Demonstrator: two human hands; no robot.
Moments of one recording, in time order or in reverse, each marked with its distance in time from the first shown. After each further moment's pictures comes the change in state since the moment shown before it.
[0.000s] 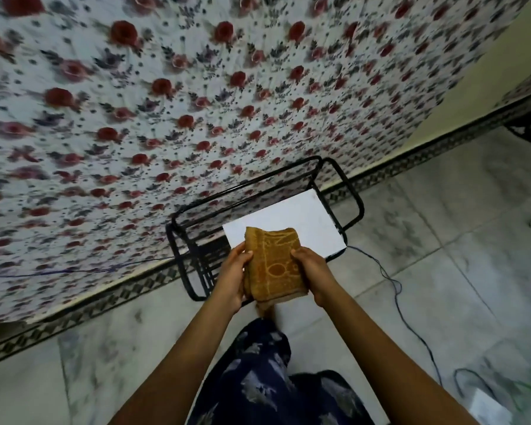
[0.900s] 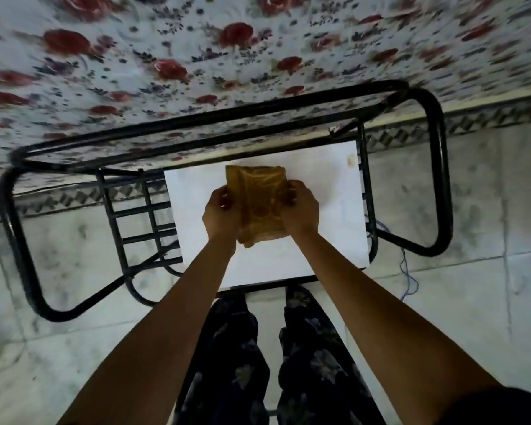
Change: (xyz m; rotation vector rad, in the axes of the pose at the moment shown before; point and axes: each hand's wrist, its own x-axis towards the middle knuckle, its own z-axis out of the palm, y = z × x) left_hand 0.344 -0.076 0.060 0.292 0.548 0.051; right_hand 0.365 0.021 -0.022 -0.768 -0.042 -0.177
